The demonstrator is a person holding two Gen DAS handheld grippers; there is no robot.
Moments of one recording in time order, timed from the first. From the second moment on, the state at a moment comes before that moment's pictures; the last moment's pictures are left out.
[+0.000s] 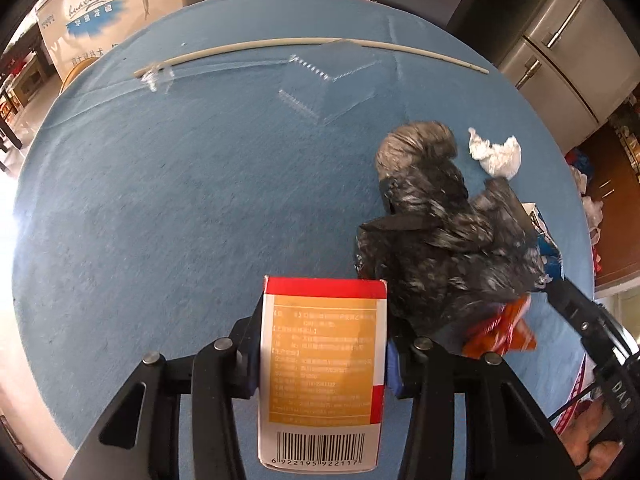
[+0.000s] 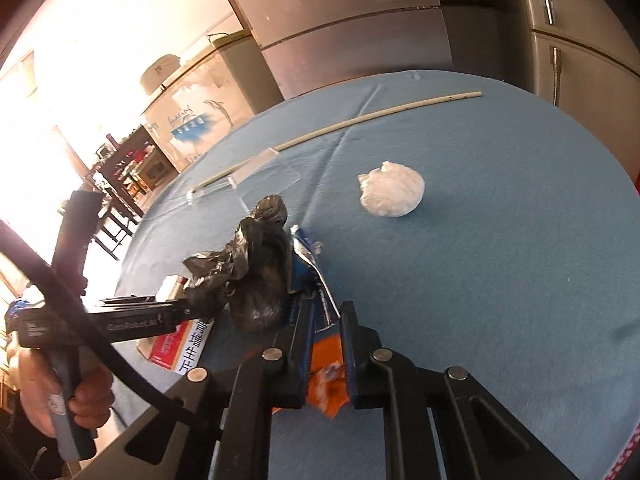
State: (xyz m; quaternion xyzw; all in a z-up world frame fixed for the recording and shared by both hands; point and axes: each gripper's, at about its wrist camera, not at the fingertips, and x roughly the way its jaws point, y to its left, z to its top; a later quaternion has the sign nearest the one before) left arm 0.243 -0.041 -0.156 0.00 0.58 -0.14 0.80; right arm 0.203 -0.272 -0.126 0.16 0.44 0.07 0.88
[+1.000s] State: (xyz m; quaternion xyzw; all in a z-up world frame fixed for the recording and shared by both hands) left arm 0.154 0.039 -0.106 -0.01 0.53 -0.20 0.82; right arm 0.120 -0.320 -0.118 0.26 0.43 0.01 0.87
